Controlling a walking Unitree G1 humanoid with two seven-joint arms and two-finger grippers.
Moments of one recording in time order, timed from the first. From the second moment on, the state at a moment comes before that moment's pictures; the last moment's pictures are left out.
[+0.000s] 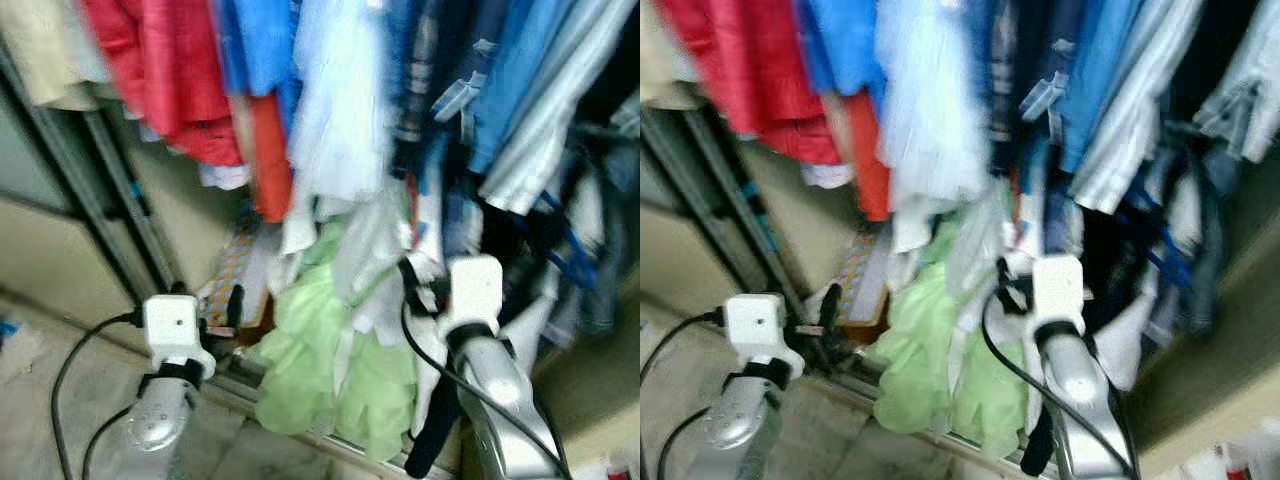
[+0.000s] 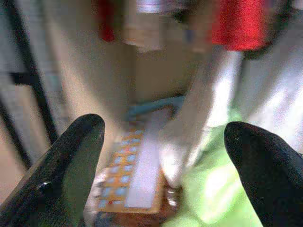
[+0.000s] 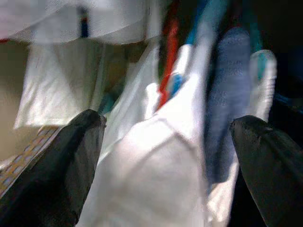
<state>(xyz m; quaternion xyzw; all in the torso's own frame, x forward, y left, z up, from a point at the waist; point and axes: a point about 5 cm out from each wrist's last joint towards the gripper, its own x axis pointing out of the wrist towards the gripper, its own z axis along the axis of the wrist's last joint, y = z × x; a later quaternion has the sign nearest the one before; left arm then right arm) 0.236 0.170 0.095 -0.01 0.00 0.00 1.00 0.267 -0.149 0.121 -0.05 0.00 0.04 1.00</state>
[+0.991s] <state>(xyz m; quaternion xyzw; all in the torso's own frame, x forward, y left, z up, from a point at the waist) 0.273 0.137 0.089 -0.04 -0.03 -0.05 1.00 0.277 -0.164 0.134 -0.09 -0.01 0.05 0.99</state>
